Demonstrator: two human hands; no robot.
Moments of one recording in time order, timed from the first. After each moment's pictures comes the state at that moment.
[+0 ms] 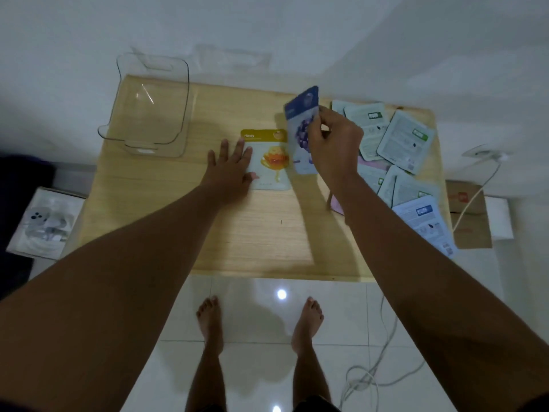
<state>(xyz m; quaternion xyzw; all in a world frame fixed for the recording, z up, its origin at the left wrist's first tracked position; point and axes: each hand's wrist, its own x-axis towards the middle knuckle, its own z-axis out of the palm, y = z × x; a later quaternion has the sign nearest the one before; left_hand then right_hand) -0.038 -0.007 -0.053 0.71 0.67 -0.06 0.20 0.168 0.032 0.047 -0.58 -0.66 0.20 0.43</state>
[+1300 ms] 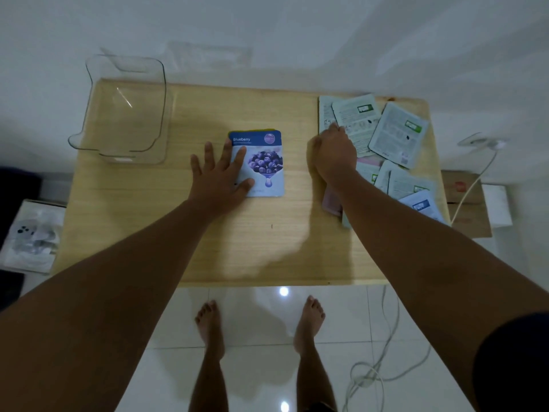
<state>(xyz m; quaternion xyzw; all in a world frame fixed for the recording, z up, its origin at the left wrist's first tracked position) -0.028 -0.015 -0.066 0.71 0.68 -0.01 0.15 0.213 0.080 -0.039 -0.73 -0.68 0.11 0.03</state>
